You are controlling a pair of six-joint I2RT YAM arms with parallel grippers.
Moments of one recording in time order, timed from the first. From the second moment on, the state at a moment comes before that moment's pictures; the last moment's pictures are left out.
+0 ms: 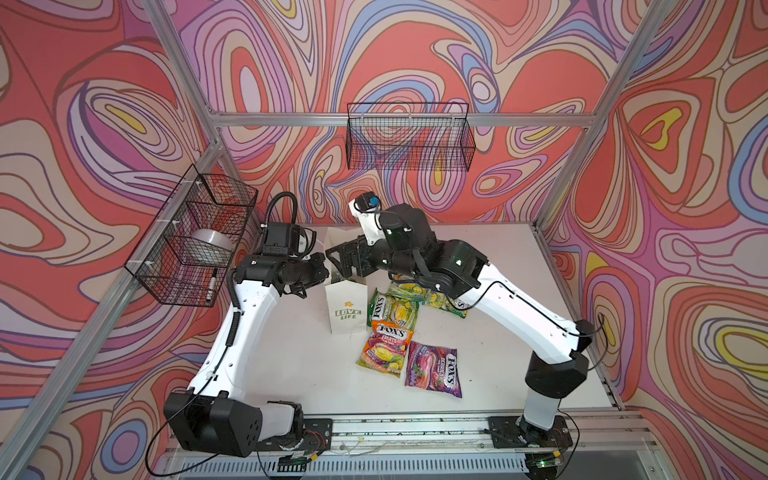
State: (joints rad) left arm -0.10 1.32 1.40 -1.00 0.26 -0.48; right arm 1.01 1.79 2.17 -0.72 0.04 0.38
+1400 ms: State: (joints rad) left arm -0.10 1.32 1.40 -1.00 0.23 -0.48; right arm 0.79 1.09 0.66 -0.71 -0.07 0.94
